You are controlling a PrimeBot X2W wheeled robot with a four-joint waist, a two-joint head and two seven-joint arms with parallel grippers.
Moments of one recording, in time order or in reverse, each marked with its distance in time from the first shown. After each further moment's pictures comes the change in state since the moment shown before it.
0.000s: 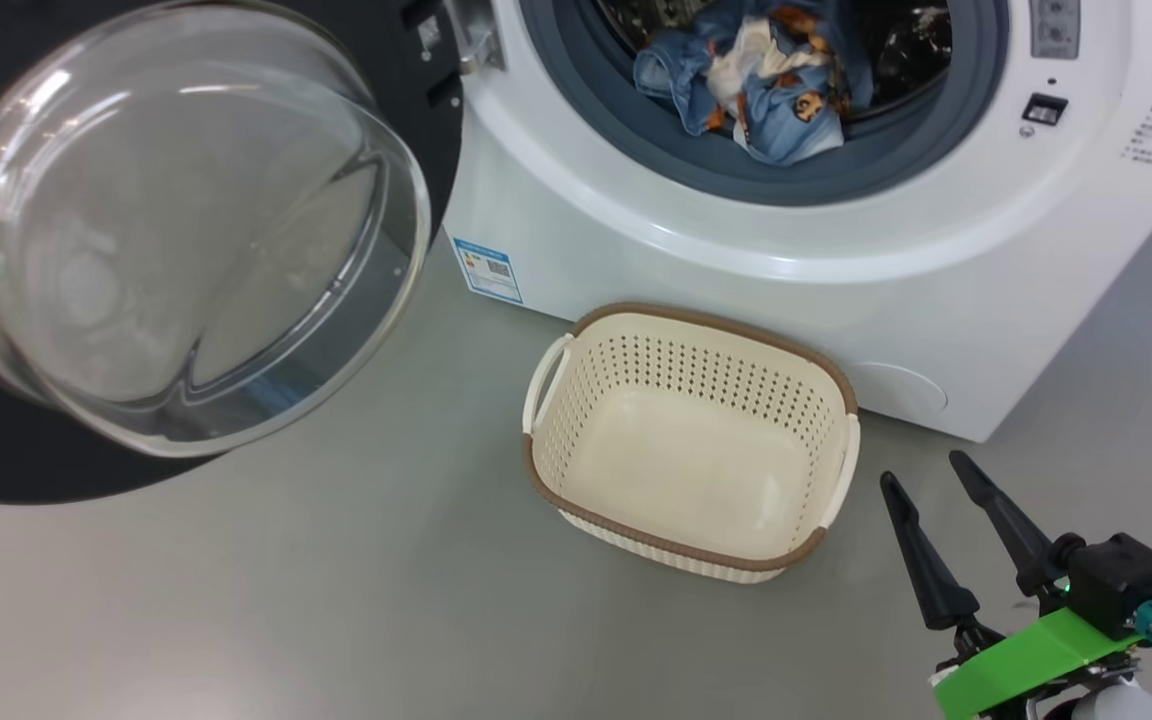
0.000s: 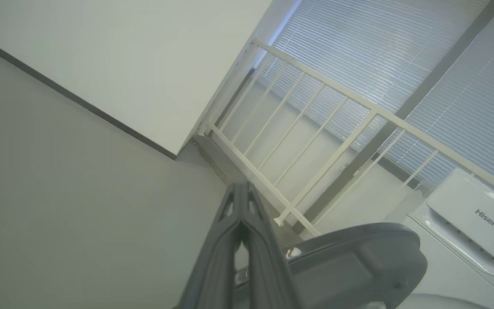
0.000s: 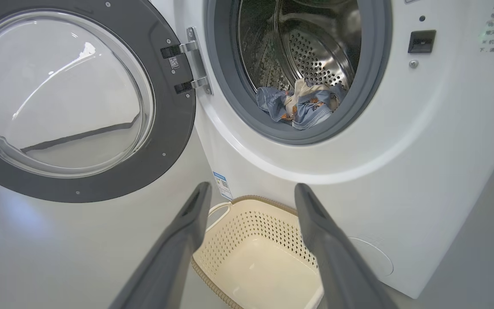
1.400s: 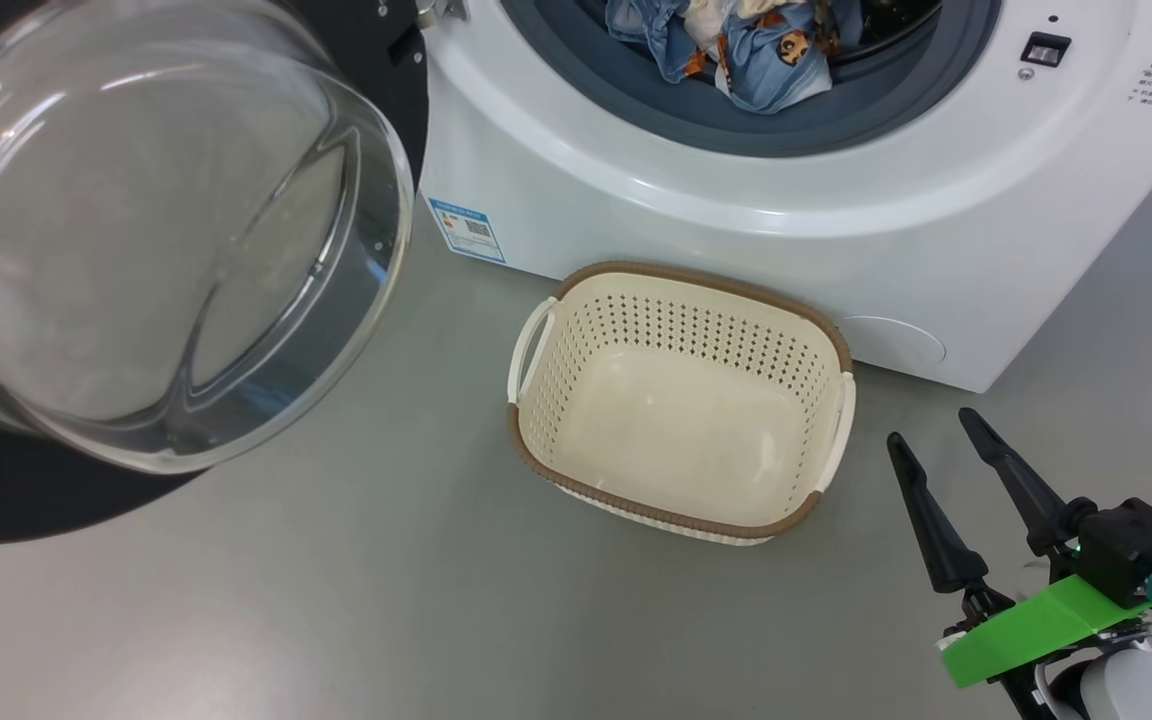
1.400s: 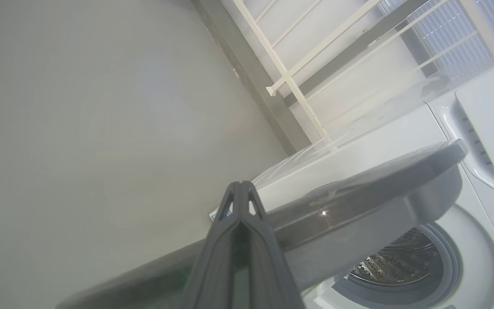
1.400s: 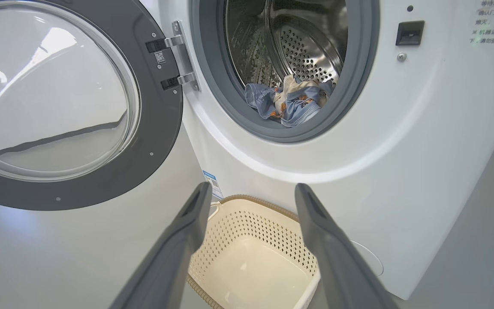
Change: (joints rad) left arm -0.052 0.139 -0.160 0.059 -0.314 0.007 0.577; right arm -0.054 -0.022 0.000 -0.013 -0.018 0.000 0.000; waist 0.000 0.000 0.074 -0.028
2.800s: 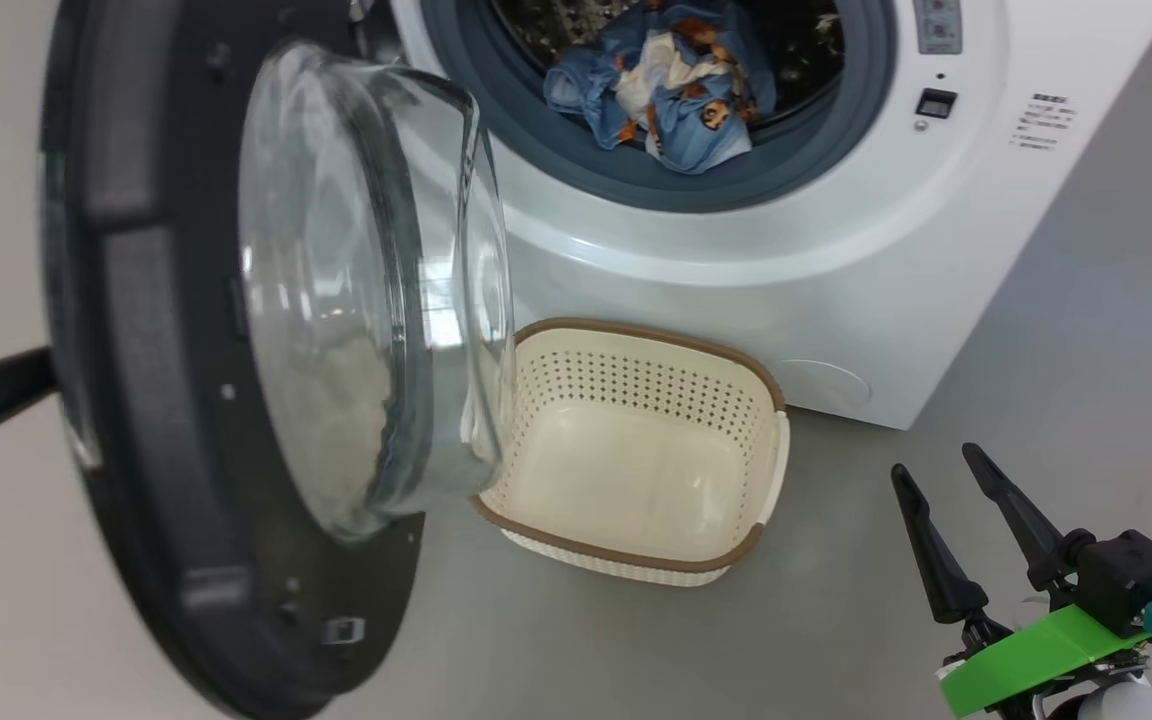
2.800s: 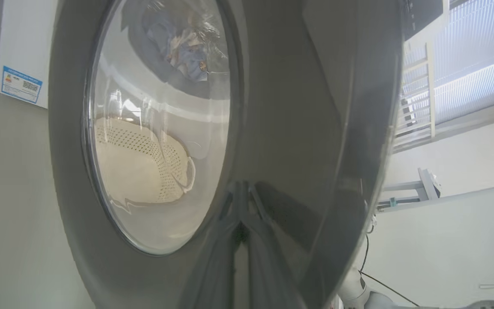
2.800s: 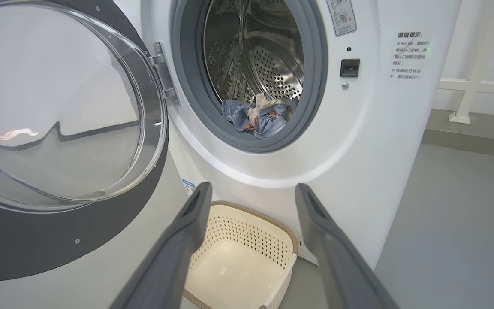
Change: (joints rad) left arm 0.173 -0.154 -0.002 -0.603 -0.112 -0.001 0.552; right arm 0.052 0.034 -0.033 0.008 -0.018 0.000 0.000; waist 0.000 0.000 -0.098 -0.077
